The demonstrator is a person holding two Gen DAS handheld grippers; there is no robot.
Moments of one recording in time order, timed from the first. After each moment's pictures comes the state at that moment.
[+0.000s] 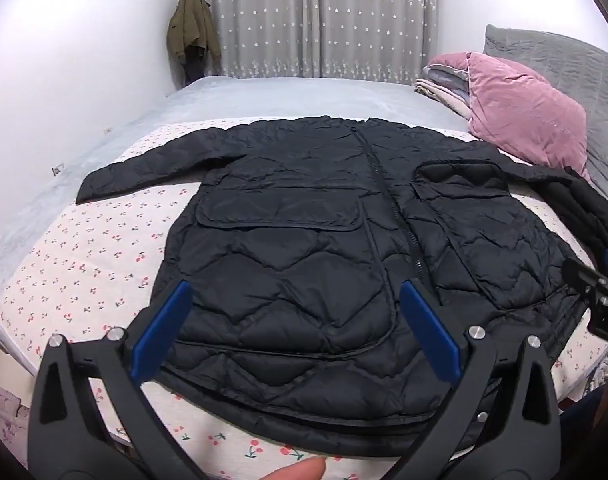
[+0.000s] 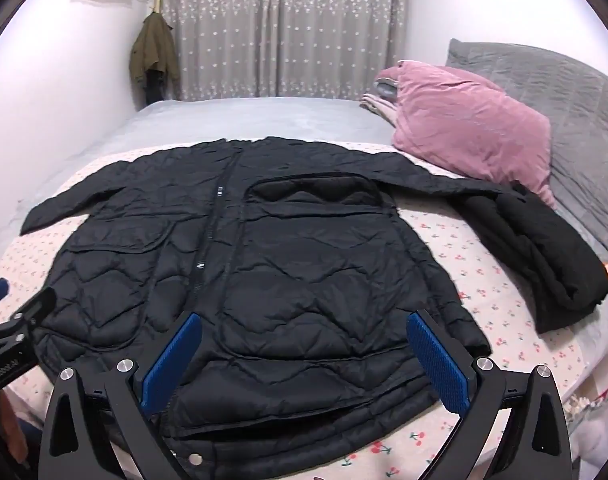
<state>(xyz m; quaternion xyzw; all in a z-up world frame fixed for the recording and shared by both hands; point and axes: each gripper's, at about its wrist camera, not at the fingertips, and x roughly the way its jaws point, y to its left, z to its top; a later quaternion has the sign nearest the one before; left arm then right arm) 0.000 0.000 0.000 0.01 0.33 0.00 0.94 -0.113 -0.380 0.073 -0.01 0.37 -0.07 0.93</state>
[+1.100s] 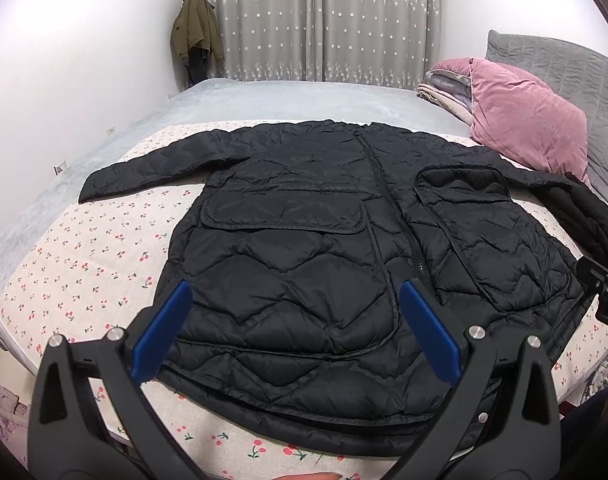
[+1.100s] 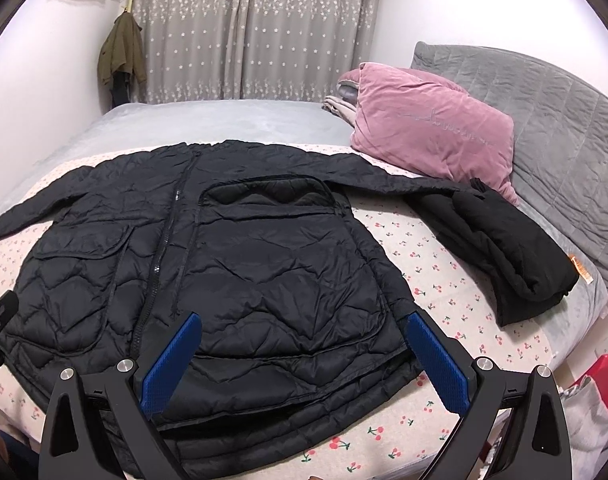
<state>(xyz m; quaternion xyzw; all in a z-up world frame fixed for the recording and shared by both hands) -0.003 0.002 0.002 0.01 0.34 0.00 0.94 -0.123 -0.391 0.080 -0.05 0.37 -0.13 0.92</state>
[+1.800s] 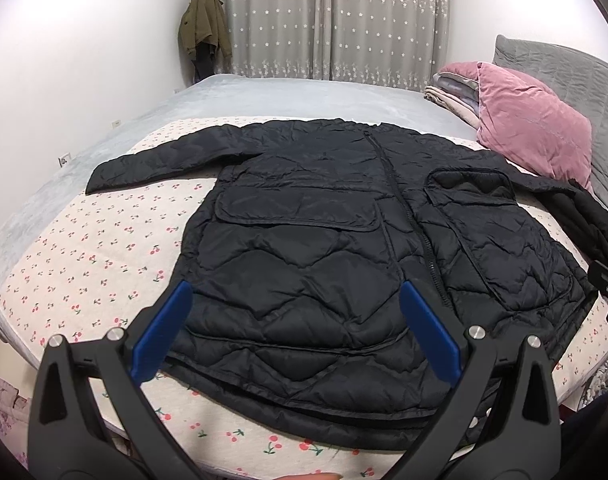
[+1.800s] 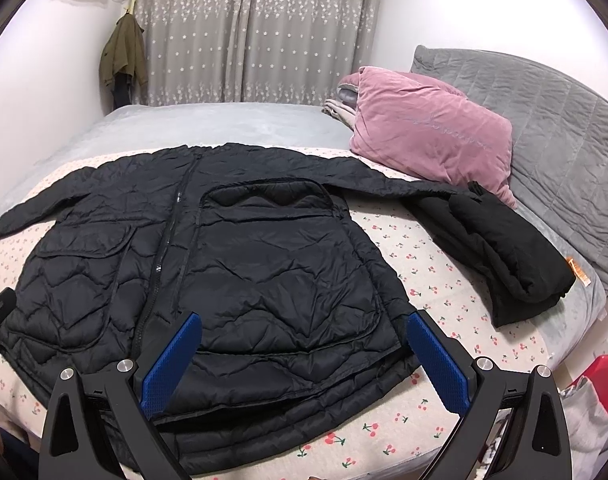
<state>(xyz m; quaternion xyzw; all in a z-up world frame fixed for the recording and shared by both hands) -0.008 0.020 0.000 -0.02 0.32 0.01 0.95 -0.133 -0.392 0.088 -0.05 0.35 -0.13 0.93</state>
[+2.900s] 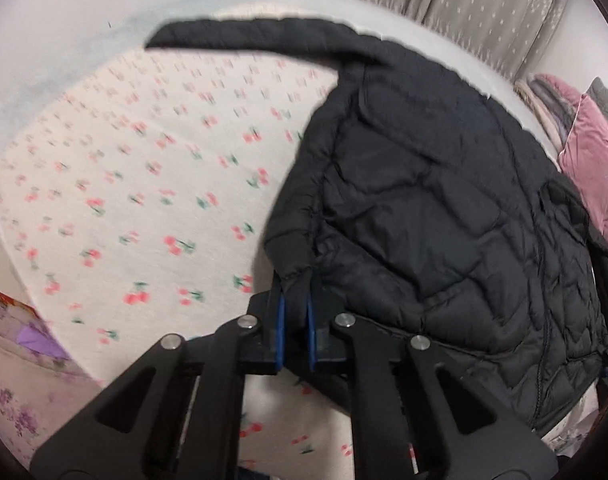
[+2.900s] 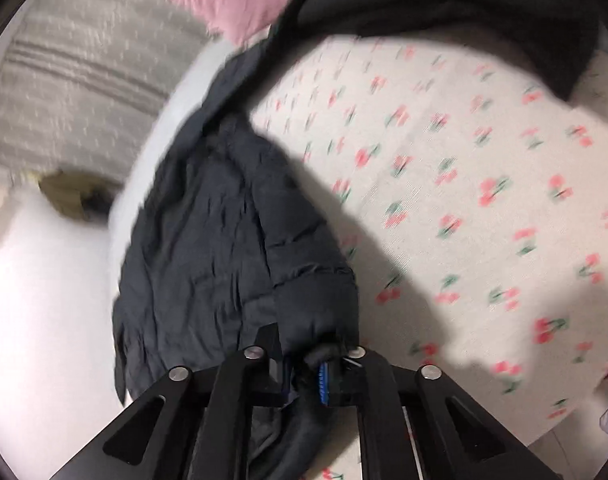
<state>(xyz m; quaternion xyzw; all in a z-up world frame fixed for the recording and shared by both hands) 0.021 0.134 -0.064 -0.15 0.46 0.09 0.87 -0.101 -0.616 -0.013 0.44 0.43 -0.08 0.78</state>
